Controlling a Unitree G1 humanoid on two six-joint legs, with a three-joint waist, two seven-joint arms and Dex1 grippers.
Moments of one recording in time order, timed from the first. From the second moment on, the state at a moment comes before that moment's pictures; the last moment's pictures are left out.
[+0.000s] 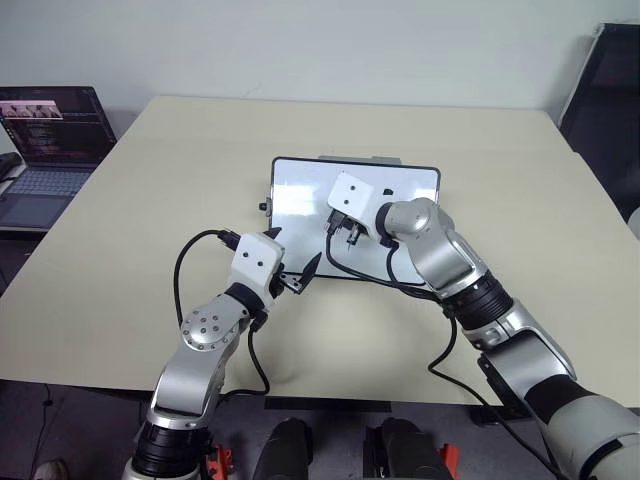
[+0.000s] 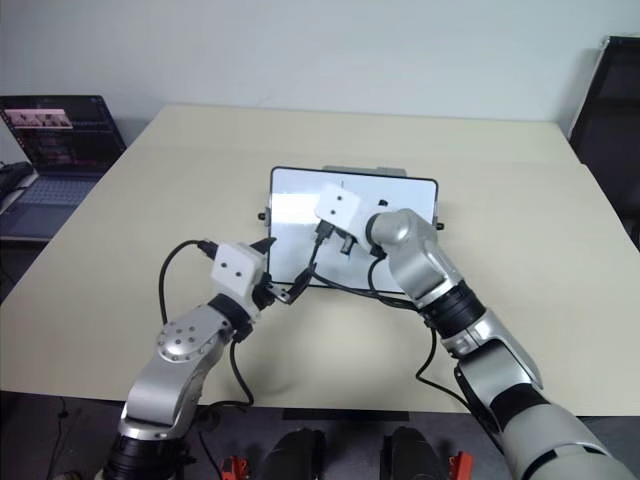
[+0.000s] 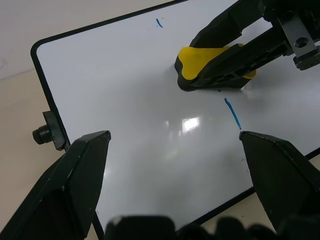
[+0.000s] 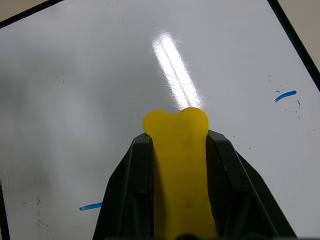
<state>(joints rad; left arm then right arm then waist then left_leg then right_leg) -0.15 0.35 -0.06 -0.39 -0.09 0.39 -0.36 -0.95 -0.24 0.45 0.17 -0.30 0.67 0.66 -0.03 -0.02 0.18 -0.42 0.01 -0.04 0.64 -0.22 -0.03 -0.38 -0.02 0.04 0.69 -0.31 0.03</state>
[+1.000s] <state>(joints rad) -0.16 0.35 -0.05 -0.39 -0.10 0.39 -0.39 -0.63 -0.16 0.00 -0.46 -0.08 1.33 0.43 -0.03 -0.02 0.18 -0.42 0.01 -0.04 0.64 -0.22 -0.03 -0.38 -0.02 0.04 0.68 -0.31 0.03</state>
